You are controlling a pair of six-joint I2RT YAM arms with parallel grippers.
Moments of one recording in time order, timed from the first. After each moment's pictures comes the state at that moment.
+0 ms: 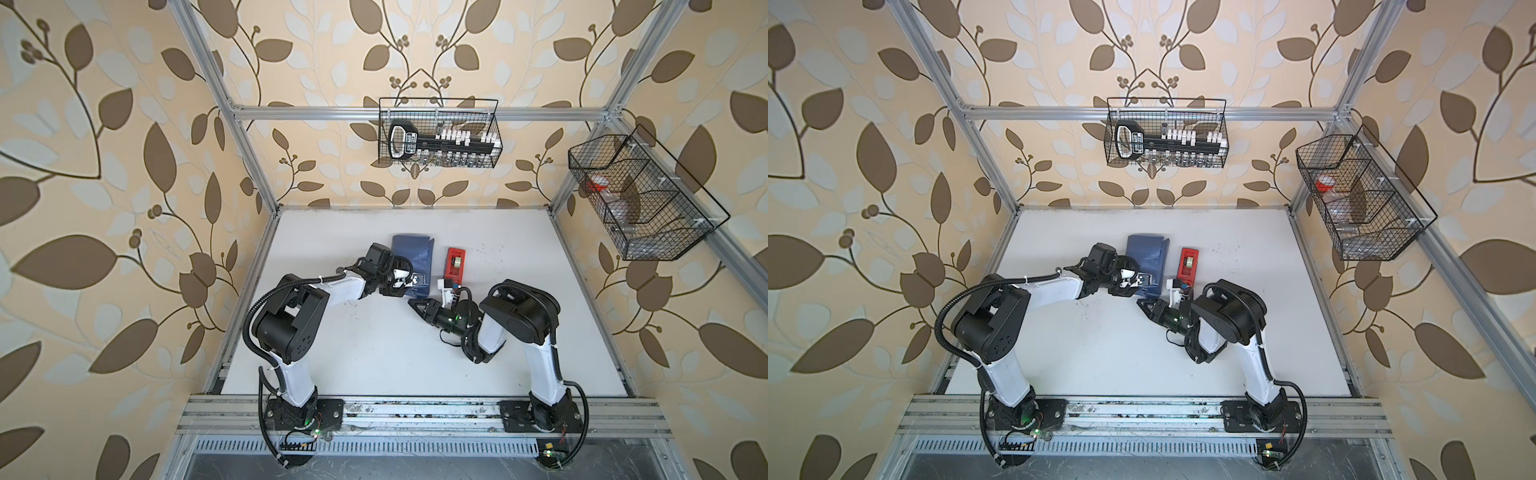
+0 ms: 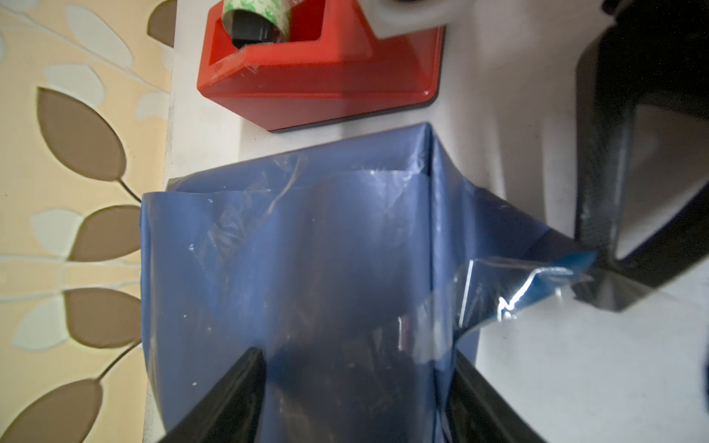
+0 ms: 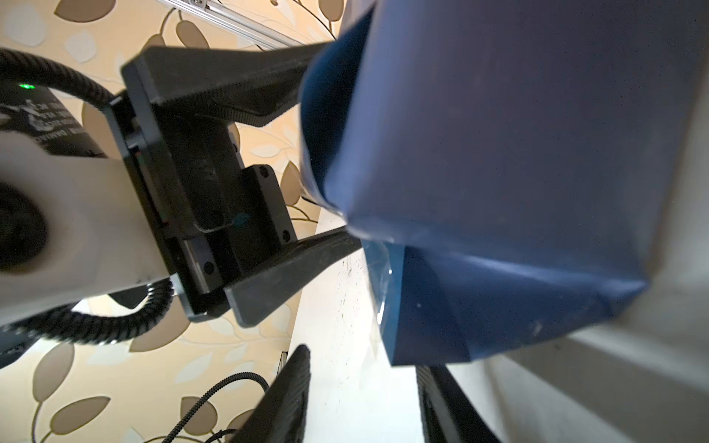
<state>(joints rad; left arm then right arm) -0.49 1.79 1.00 0.01 0.31 1.17 0.68 2.13 0.48 1.50 -0.25 1.18</state>
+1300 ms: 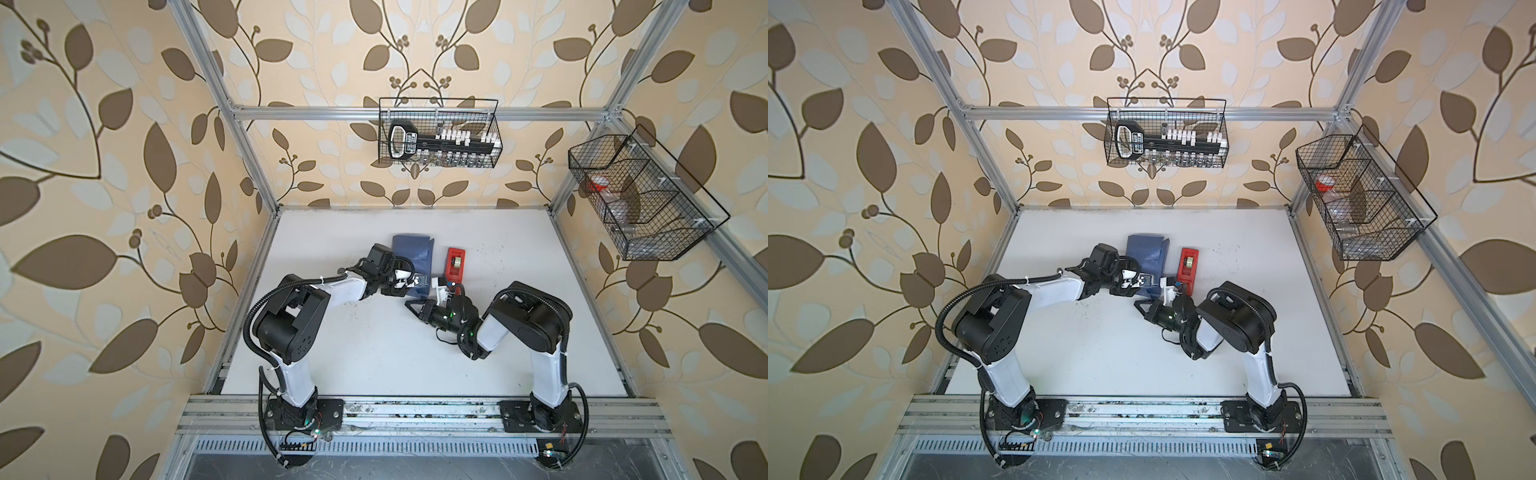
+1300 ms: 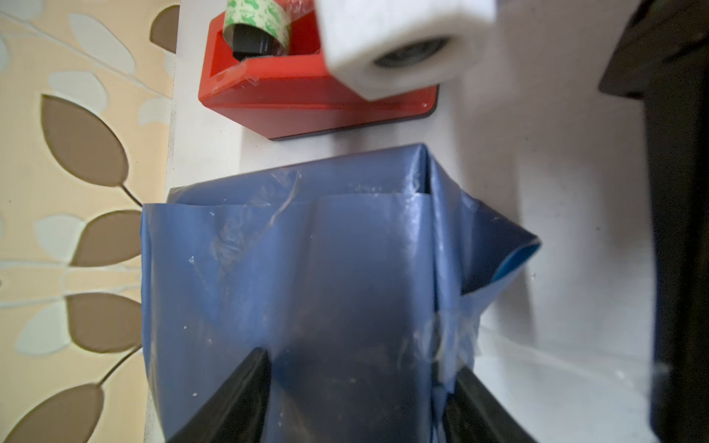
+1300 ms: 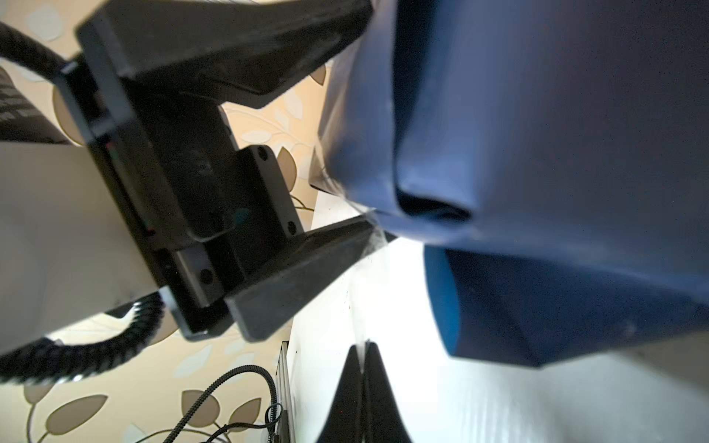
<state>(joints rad) -0.50 1.79 1.00 0.02 0.31 1.16 0.70 2.03 0.52 1.29 -0.26 1.17</state>
